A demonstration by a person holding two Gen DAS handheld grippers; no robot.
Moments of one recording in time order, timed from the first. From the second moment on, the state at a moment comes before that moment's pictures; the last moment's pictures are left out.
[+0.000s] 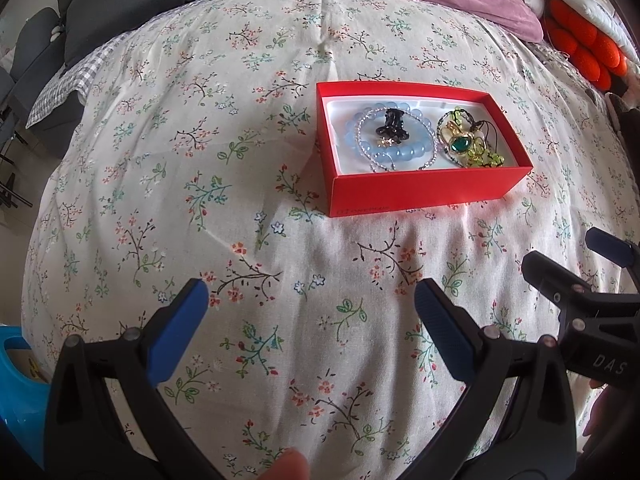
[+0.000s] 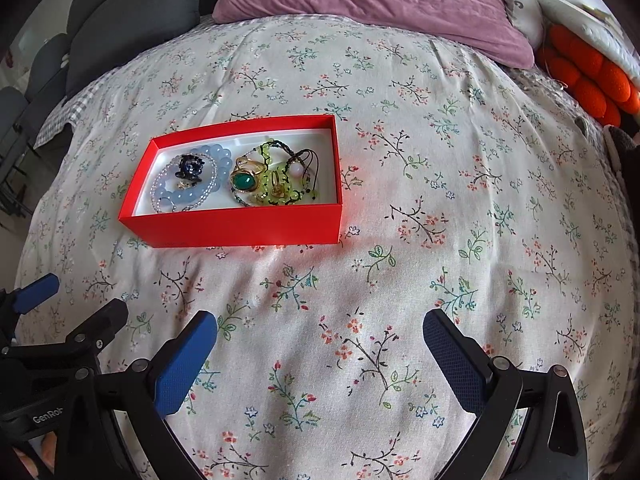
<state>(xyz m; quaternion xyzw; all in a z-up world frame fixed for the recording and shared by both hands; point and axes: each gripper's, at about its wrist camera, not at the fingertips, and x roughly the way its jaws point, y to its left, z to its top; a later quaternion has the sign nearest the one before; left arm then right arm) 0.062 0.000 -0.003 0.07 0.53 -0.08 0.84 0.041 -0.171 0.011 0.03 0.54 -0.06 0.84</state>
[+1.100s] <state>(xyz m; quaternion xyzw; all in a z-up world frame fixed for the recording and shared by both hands) 0.062 0.003 0.001 0.06 0.54 -0.09 0.84 0.037 -0.175 0.013 0.05 0.54 -0.07 0.84</state>
